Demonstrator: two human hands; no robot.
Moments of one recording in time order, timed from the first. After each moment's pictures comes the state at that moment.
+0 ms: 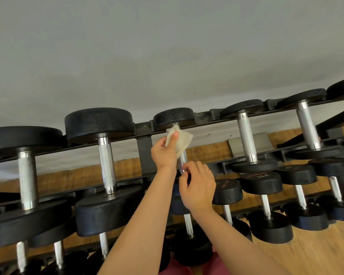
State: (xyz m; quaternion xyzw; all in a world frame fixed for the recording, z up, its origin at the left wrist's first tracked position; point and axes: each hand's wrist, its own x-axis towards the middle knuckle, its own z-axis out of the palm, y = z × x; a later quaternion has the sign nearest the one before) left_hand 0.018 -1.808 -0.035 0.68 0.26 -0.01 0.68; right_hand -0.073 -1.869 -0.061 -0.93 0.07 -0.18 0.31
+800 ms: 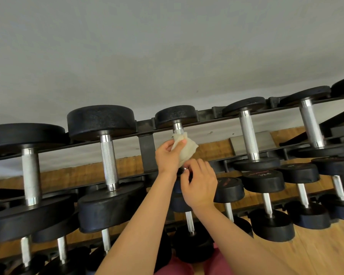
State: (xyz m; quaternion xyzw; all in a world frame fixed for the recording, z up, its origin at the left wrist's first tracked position) left_hand 0.004 -1.800 -0.041 0.69 0.23 -0.07 0.68; right_hand -0.074 -1.870 -0.061 -0.93 0.07 -0.17 0.32
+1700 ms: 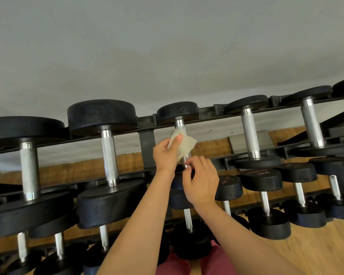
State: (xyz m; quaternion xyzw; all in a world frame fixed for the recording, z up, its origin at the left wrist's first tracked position) left_hand 0.002 -1.794 -0.042 0.70 0.21 -0.05 0.68; right_hand -0.074 -1.871 -0.062 -0.93 0.07 -0.18 0.32
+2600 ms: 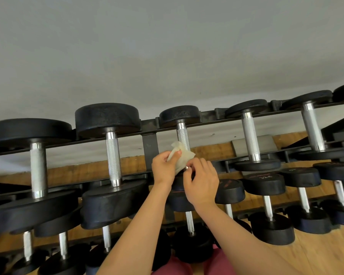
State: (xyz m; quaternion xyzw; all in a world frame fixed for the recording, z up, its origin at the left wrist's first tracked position) left_hand -0.023 -1.779 -0.054 0.74 0.19 -0.06 0.64; right_hand -0.073 -1.871 -0.062 -0.92 0.07 -0.18 0.33
